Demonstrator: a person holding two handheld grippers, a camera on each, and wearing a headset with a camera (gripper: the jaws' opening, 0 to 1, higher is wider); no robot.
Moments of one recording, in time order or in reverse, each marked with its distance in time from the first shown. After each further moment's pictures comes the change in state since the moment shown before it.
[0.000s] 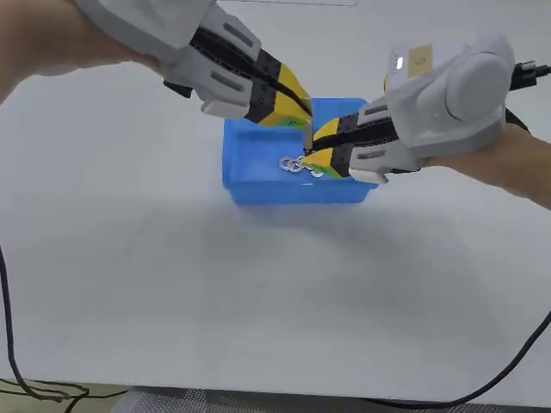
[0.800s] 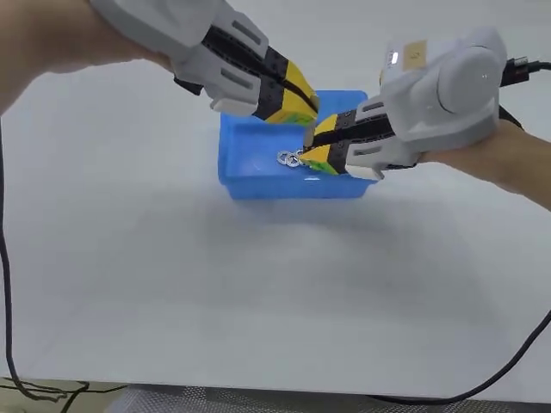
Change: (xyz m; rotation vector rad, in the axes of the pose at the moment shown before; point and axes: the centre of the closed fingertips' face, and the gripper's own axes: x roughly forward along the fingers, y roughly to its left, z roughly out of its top) left arm 0.010 0.003 -0.002 -0.002 0.009 -0.005; right arm 0.003 -0.003 -0.006 0.050 -0.001 -0.008
